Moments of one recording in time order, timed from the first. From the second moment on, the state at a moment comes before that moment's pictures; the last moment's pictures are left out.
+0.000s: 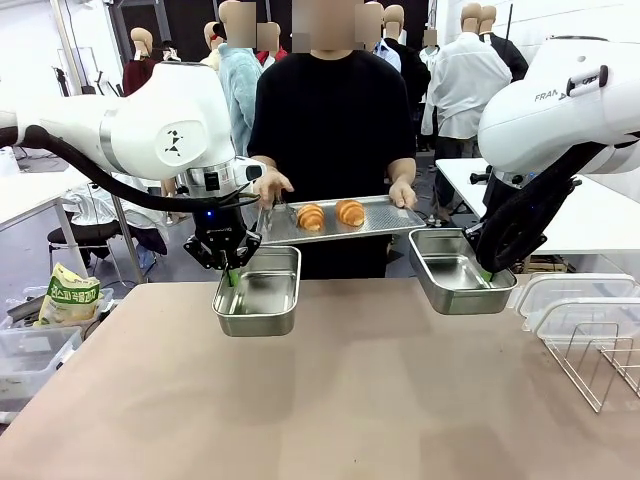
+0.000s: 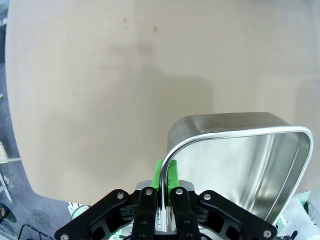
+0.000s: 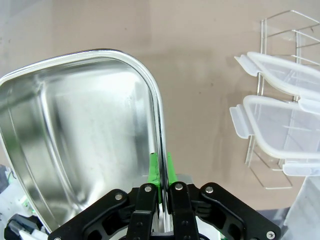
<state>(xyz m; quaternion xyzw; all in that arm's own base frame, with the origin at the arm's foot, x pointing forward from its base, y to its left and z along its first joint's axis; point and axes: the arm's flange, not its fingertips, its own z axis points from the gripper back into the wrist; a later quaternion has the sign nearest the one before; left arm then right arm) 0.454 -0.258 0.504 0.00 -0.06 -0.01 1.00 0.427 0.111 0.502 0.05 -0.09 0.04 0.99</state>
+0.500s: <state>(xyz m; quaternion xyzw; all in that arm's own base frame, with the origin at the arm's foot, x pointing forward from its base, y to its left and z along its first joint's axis) 0.454 -0.258 0.504 0.00 -0.06 -0.01 1.00 0.427 0.111 0.502 0.05 -0.09 0.04 0.99</state>
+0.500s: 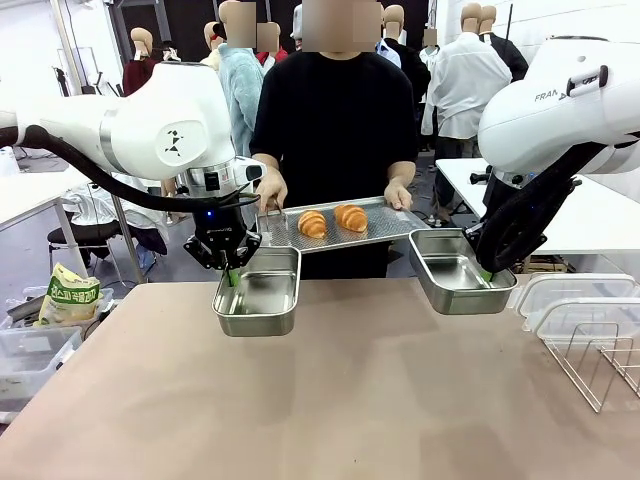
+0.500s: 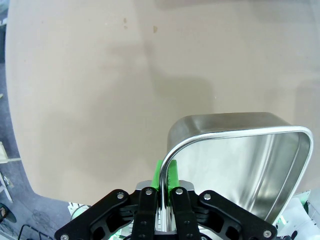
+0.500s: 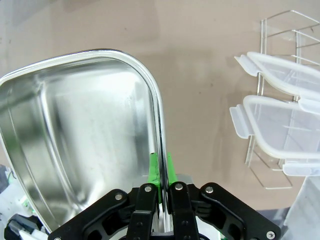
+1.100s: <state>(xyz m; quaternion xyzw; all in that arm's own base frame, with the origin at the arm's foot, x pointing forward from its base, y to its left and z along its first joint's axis) 0.454 -0.258 0.504 0.00 -0.06 -0.01 1.00 0.427 0.111 0.502 0.05 -0.09 0.04 0.99</state>
